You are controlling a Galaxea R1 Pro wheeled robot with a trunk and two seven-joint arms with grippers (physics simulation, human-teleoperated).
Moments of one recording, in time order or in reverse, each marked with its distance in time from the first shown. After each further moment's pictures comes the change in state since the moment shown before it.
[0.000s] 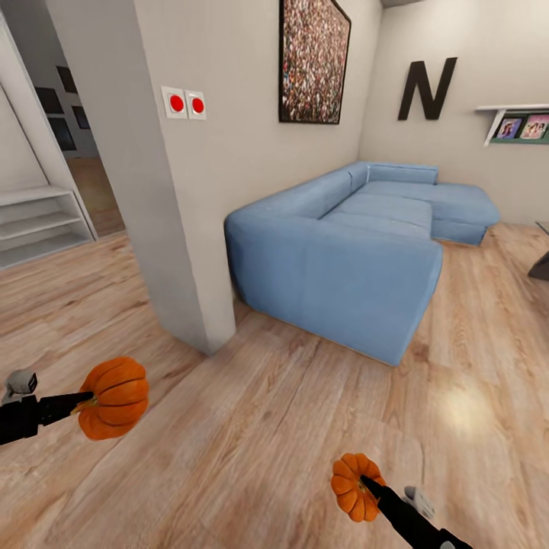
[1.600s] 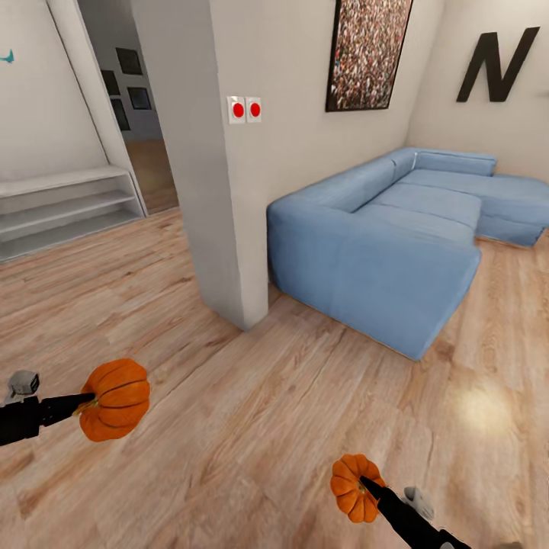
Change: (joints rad) left arm 0.001 0.000 -0.008 -0.006 -0.007 -0.003 0.000; right arm 0.000 0.001 0.000 0.006 0.000 -0.003 0.002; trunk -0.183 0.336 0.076
